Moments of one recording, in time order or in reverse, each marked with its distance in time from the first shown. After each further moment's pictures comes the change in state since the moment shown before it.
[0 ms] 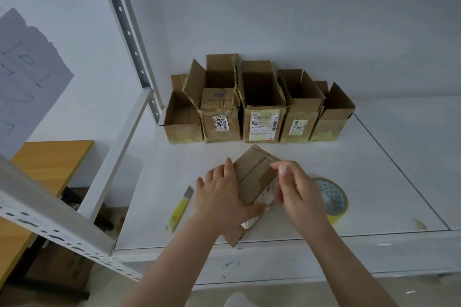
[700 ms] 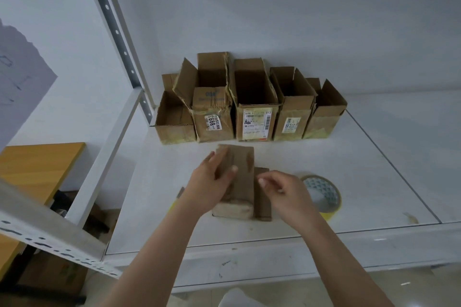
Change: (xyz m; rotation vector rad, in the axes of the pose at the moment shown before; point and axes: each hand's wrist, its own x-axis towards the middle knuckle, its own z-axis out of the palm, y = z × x) left_hand 0.031 -0.024 0.001 -0.520 0.125 0.061; right_hand 0.010 0.008 0.003 -0.079 -0.231 0.239
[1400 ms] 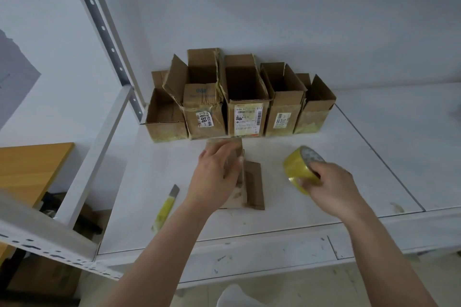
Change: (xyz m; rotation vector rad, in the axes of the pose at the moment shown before) left_hand -0.009 0.031 0.011 0.035 0.159 0.268; right_hand -0.009 0.021 -0.075 -0.442 0.054 0.099
